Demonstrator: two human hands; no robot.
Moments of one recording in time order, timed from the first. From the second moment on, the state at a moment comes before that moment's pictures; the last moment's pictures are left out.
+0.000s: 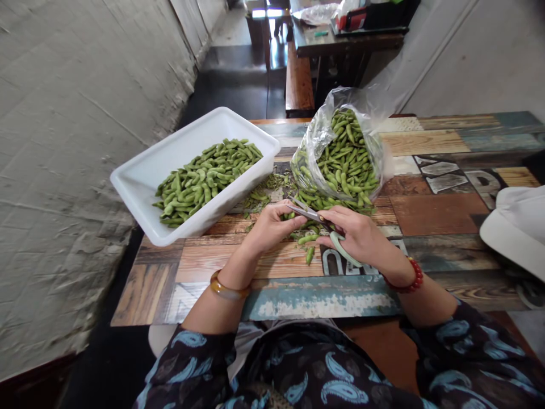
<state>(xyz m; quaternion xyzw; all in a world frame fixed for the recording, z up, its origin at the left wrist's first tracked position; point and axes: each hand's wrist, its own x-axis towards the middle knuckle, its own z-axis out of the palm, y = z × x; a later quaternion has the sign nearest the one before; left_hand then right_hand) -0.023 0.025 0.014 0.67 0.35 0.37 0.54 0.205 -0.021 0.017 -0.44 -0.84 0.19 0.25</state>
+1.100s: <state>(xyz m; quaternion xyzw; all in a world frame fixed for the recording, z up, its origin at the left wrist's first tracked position) -0.017 0.019 0.013 0.41 0.35 0.43 0.73 0.202 -0.020 0.016 -0.45 -0.84 0.13 0.29</state>
